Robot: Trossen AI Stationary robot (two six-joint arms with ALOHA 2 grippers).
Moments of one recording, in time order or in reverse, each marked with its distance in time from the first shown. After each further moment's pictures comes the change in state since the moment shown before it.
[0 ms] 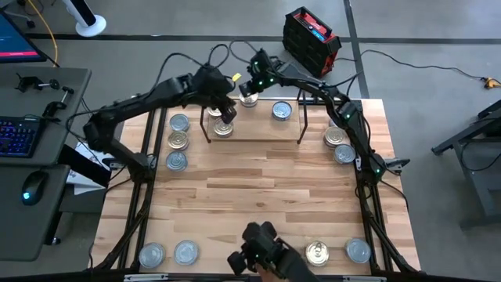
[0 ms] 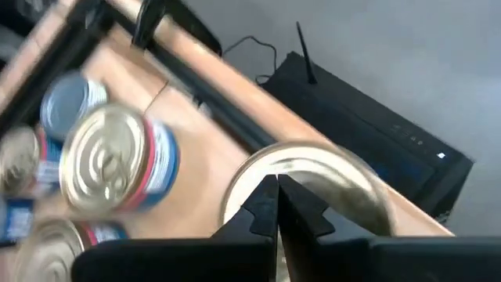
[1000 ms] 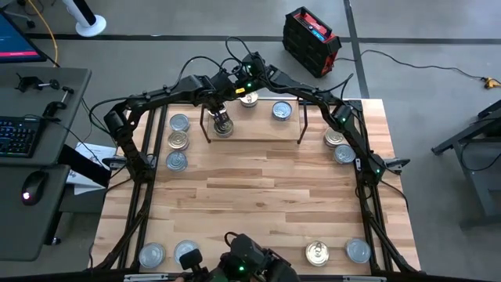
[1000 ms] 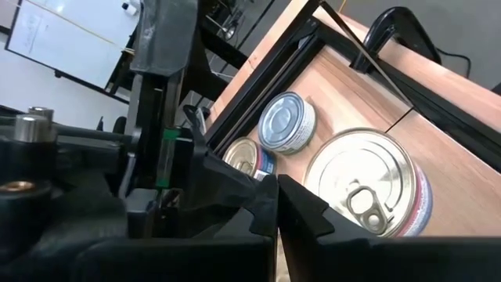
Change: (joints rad) left arm 0.127 0.240 0.001 -0.215 -0.247 0.269; right arm 0.081 0.029 0.000 0.378 -0.424 0.274
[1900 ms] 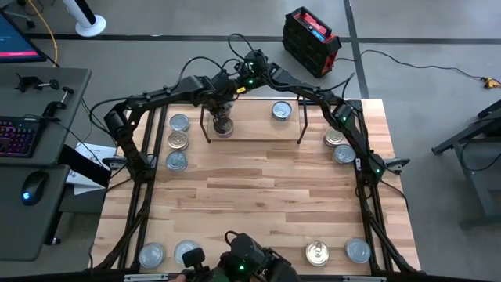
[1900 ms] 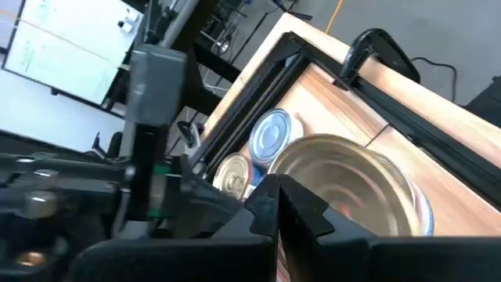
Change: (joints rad) left arm 0.002 0.000 -0.003 0.013 0.011 0.075; right arm -0.012 0.000 0.000 0.022 0.005 0.036
